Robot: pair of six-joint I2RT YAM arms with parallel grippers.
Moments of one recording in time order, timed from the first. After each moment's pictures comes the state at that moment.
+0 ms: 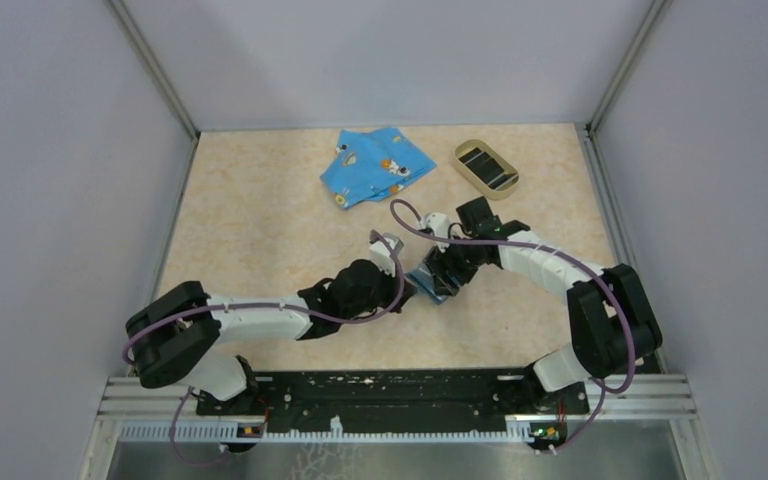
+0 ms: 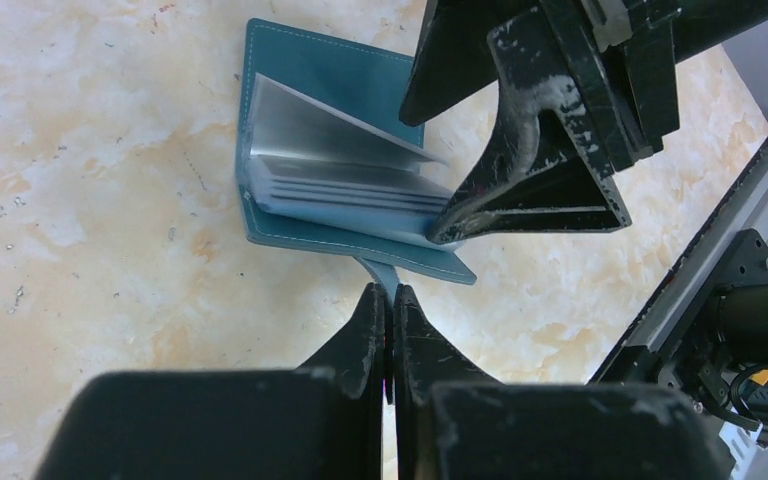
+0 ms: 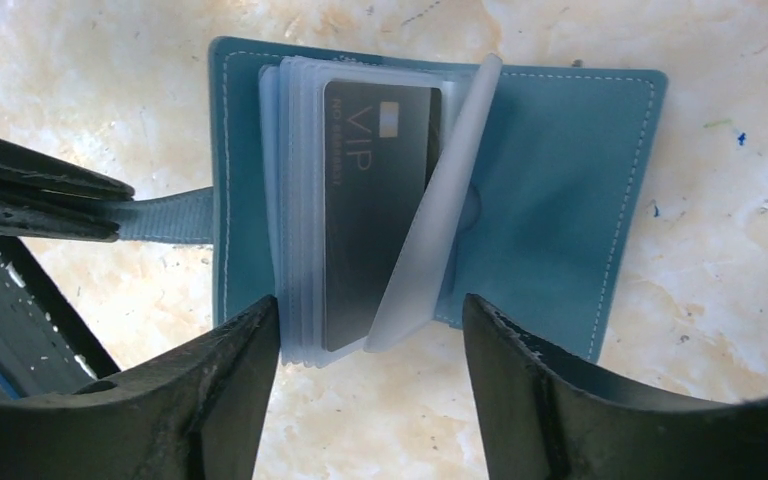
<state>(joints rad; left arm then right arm) -1.07 1.47 0.63 0.44 -0.18 -0.53 0.45 1.47 0.87 -0.53 -0.45 -0.39</state>
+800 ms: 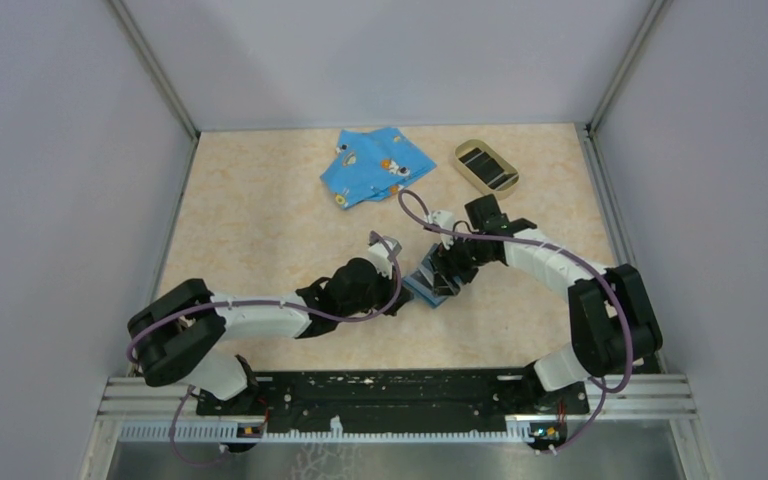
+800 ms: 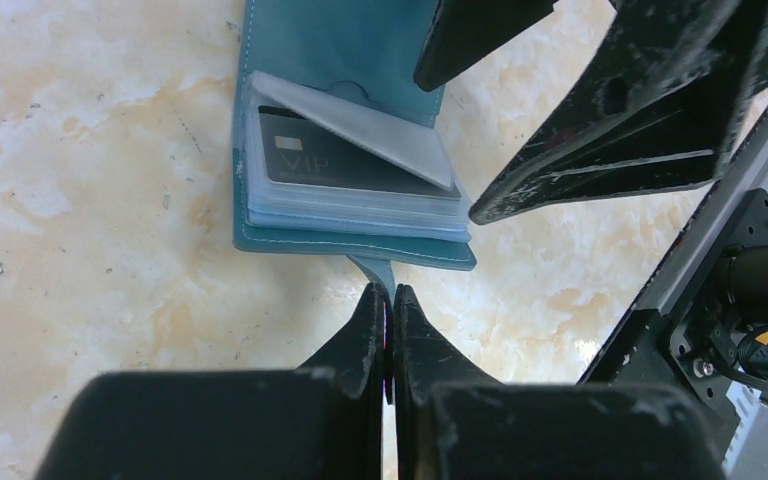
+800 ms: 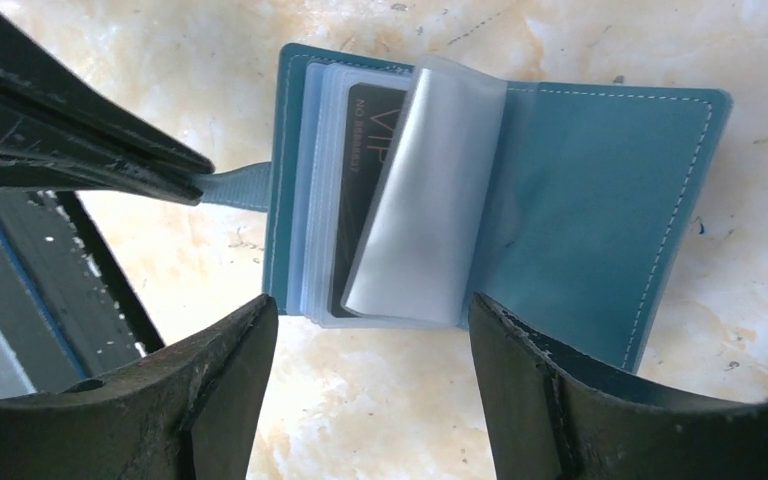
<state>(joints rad) -1.03 1.49 0.60 0.45 -0.07 -0.53 0.39 1.47 0.87 -0.55 -0.62 -0.38</state>
